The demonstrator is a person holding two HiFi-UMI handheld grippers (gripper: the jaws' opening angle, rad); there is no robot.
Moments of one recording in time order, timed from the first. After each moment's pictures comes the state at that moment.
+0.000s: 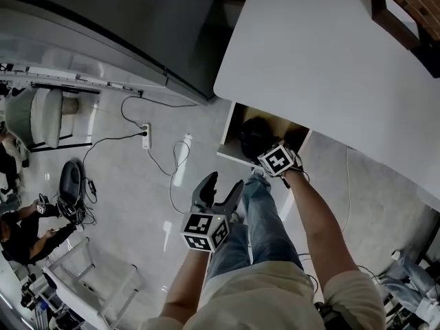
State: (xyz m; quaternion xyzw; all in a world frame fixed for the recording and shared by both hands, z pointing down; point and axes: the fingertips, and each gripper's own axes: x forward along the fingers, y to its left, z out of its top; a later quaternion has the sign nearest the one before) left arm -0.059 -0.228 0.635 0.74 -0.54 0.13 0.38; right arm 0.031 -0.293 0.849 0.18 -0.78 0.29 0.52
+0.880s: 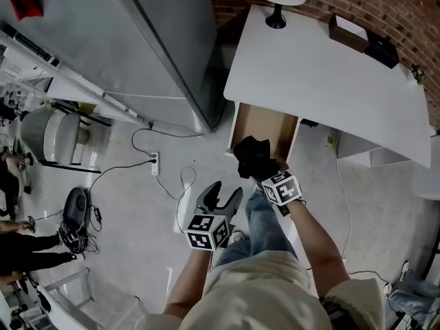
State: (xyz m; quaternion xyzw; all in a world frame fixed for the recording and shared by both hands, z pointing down) left arm -0.076 -0.119 0.543 0.78 -0.52 0.10 0.33; right arm 0.004 -0.181 0.645 0.29 -0.85 0.26 0.35
